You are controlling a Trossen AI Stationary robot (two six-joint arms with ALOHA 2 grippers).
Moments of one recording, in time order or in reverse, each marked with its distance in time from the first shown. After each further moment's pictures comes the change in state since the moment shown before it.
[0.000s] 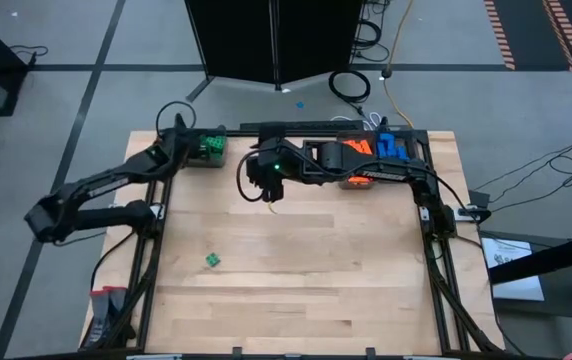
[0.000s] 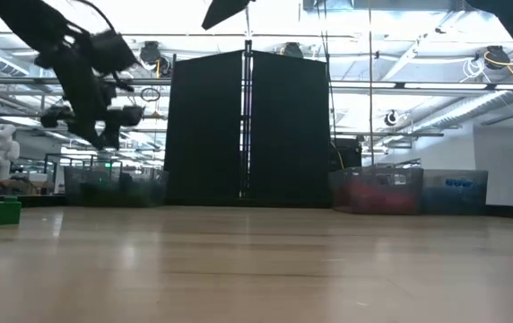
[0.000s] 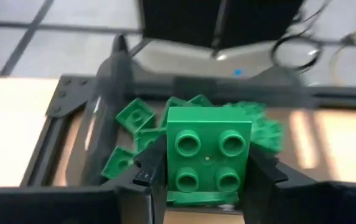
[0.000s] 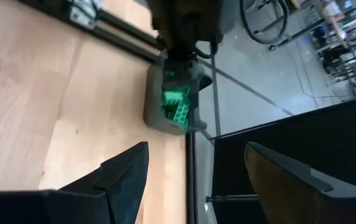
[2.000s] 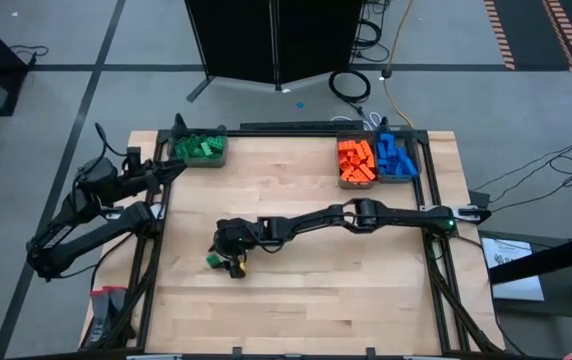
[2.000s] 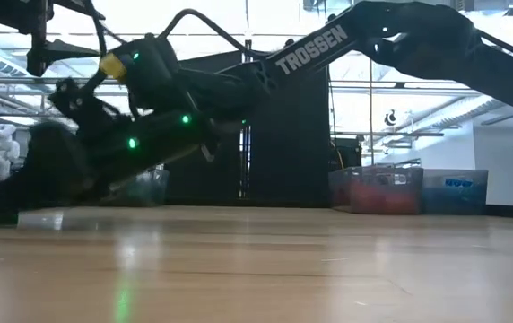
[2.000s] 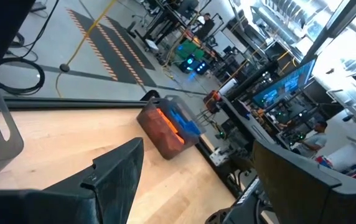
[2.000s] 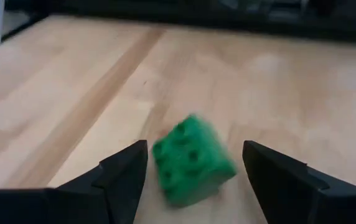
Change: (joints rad) left arm -0.172 -0.846 0.002 -0.099 0.673 -0.137; right arm 0.106 0.645 -0.165 0.987 -0.703 0.465
